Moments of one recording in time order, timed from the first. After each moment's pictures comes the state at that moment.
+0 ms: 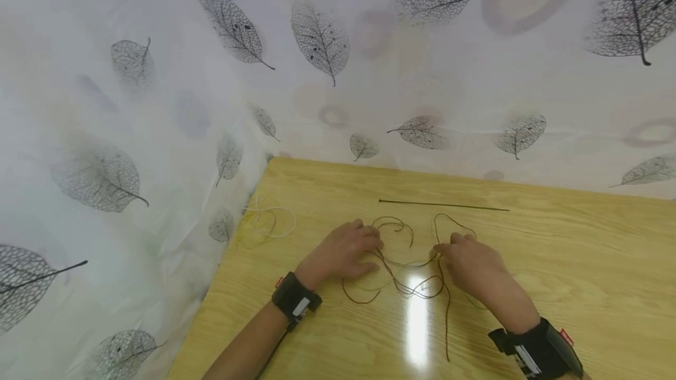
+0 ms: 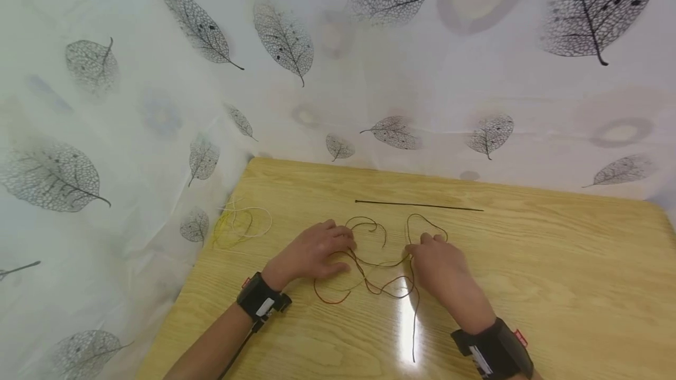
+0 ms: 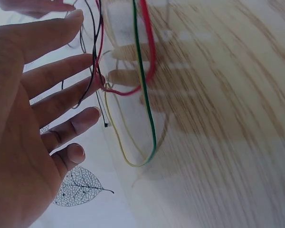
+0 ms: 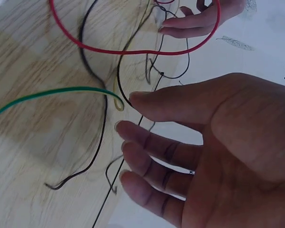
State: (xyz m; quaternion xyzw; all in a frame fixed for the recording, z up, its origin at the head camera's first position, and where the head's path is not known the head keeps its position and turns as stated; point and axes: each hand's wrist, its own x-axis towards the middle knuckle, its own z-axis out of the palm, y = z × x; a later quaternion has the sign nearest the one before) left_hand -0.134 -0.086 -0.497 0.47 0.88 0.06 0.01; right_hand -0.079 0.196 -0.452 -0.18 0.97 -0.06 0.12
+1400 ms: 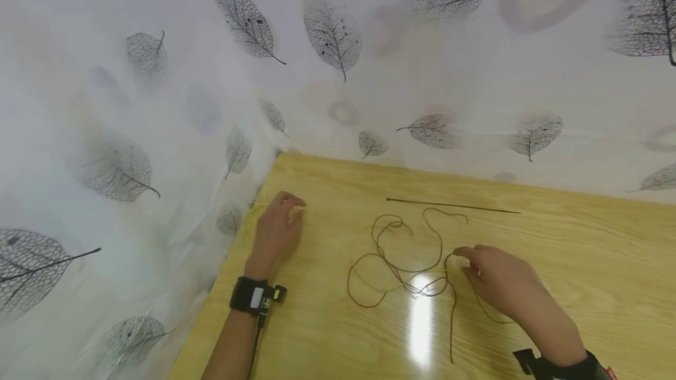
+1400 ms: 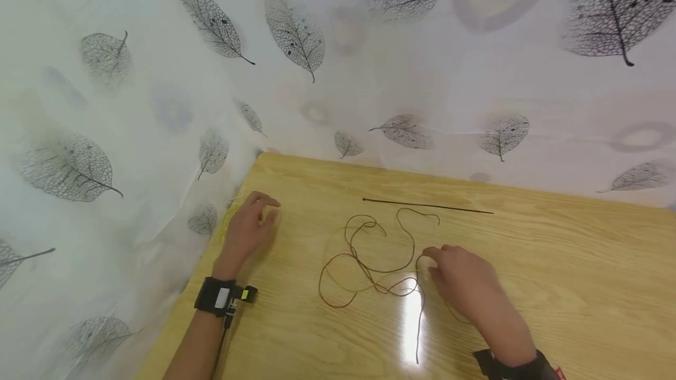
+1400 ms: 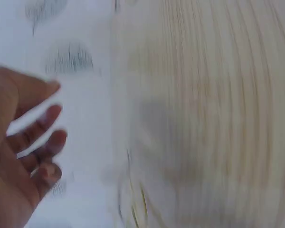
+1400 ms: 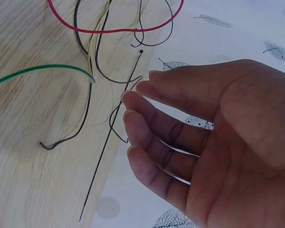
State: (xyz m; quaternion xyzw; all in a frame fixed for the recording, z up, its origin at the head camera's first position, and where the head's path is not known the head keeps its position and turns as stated) left_hand -0.146 -0.208 -0.497 0.11 0.96 0.22 -0.13; right_hand -0.063 0.218 -0.437 -0.19 0.97 -0.14 0.10
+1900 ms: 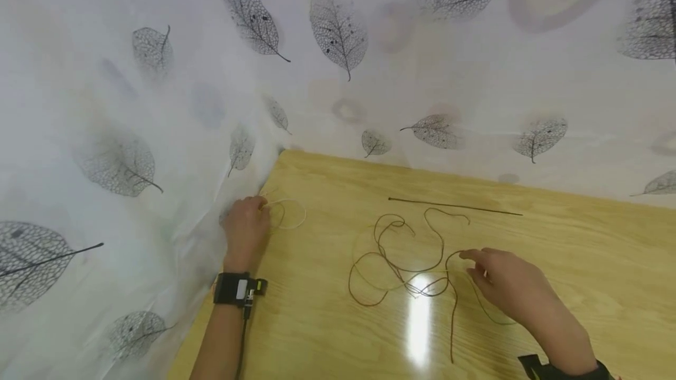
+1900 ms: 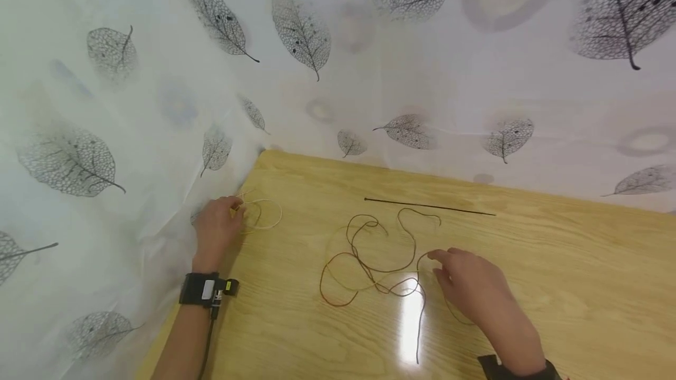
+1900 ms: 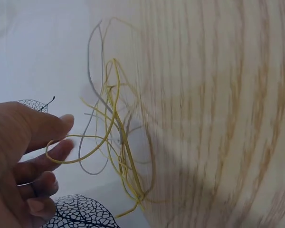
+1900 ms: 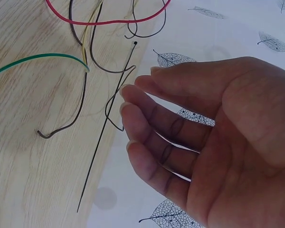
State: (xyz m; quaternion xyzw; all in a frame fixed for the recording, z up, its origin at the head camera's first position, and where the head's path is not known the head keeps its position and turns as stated) left_hand -0.146 -0.269 -0.495 -0.05 0.97 0.12 -0.19; right_hand -0.060 0.222 -0.434 -0.18 0.97 -0.16 0.09
